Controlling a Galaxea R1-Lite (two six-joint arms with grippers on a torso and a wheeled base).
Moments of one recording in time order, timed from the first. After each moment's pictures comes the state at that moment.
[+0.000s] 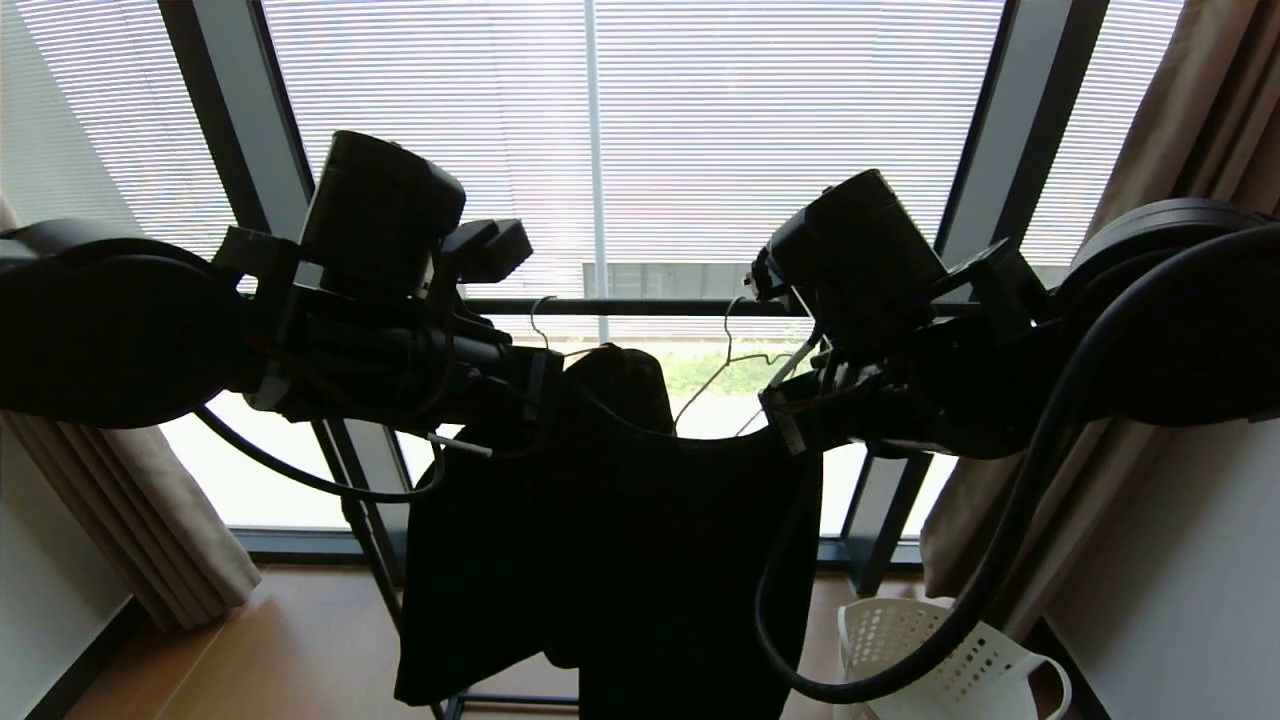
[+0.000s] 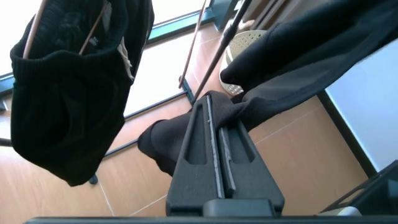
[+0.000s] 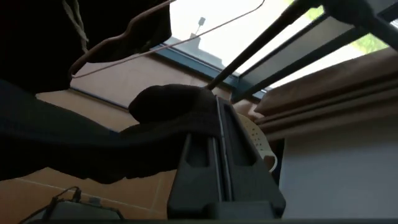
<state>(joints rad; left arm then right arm) -0.54 1.74 -1.36 0.24 -0.07 -0.15 0.78 1.88 -1.58 0.56 -0.66 0.26</state>
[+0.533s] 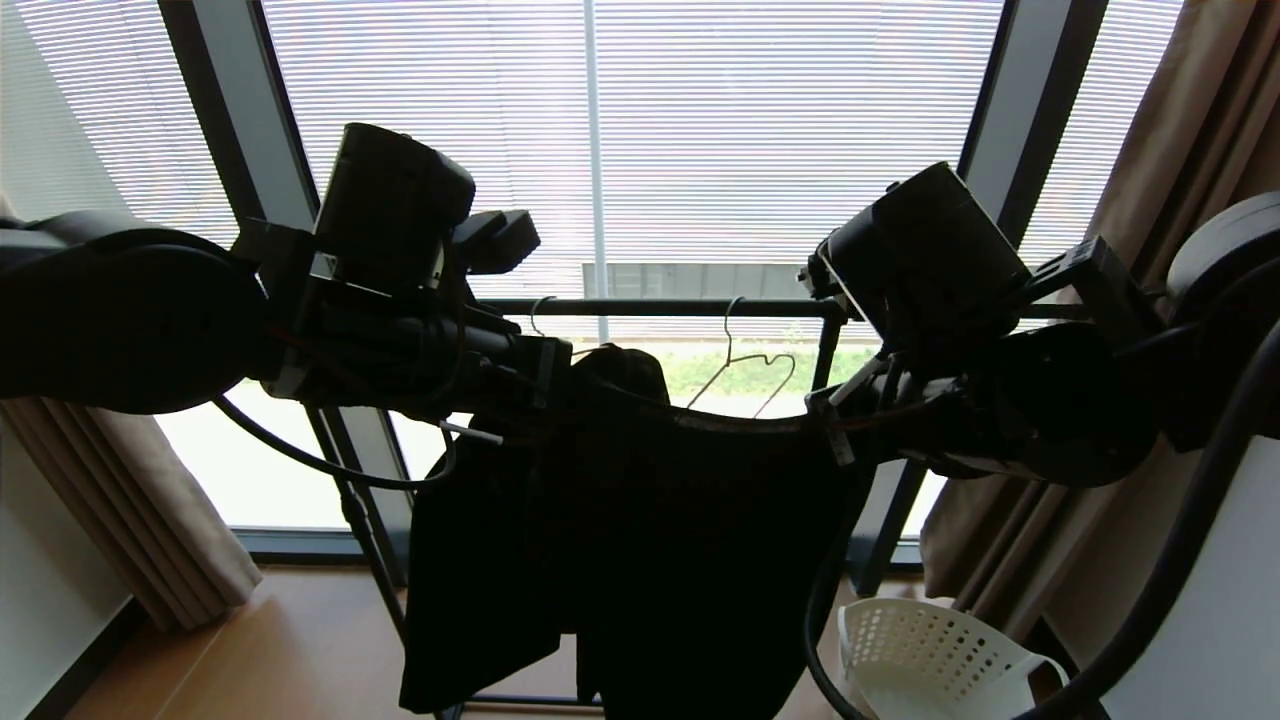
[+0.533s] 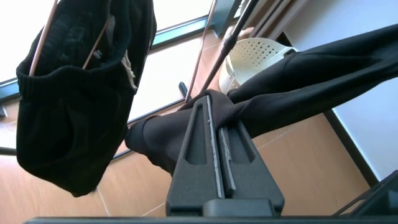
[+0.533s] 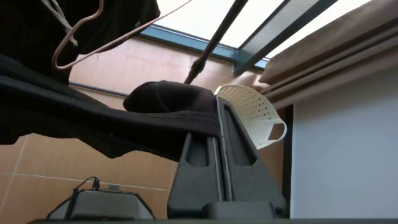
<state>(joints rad) -0.54 1.76 -1.39 0.24 -0.08 -0.15 0.80 1.78 -1.49 0.60 -0.71 0.34</state>
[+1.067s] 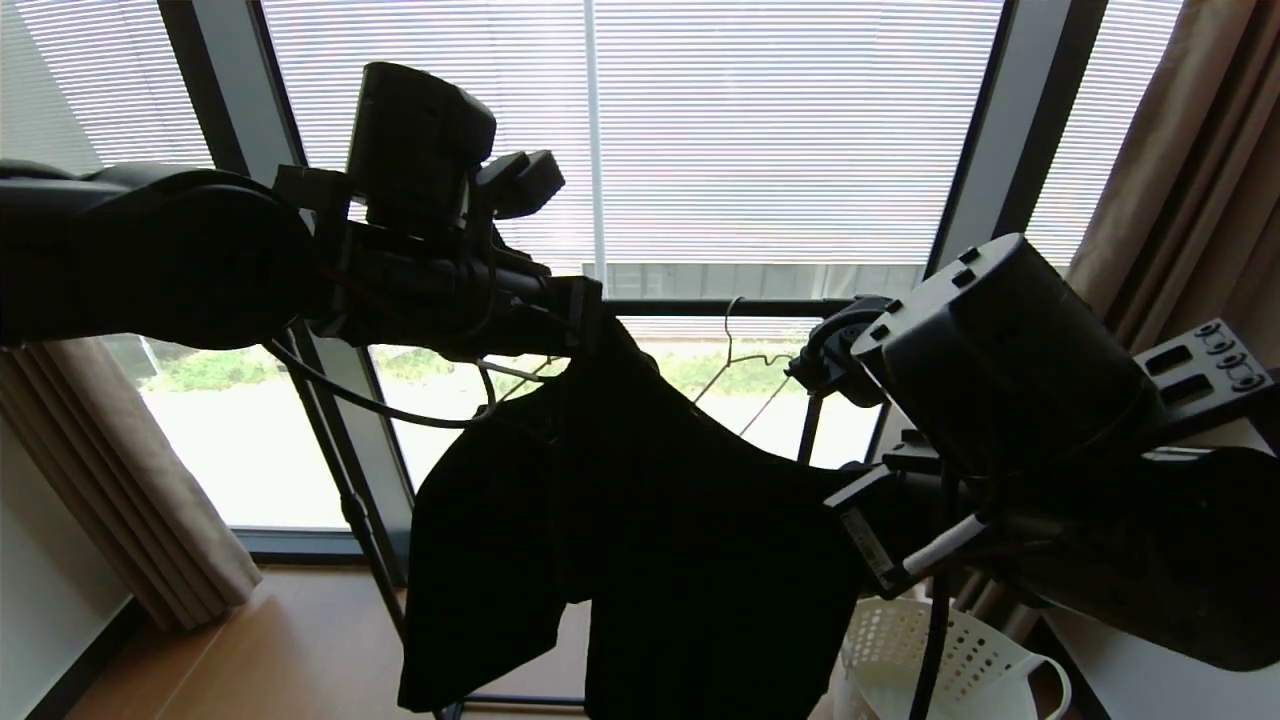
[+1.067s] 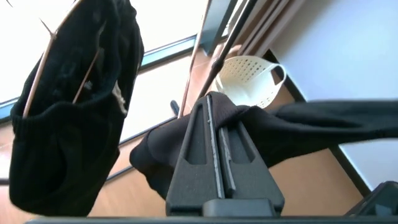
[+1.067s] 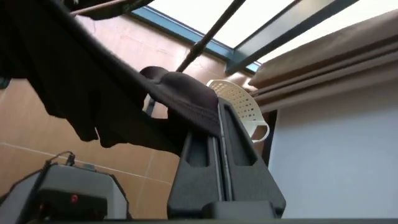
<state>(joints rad) -0.54 1.85 -1.58 0.23 -0.15 -0.15 0.96 1.66 -1.32 0.60 -0.68 0.25</state>
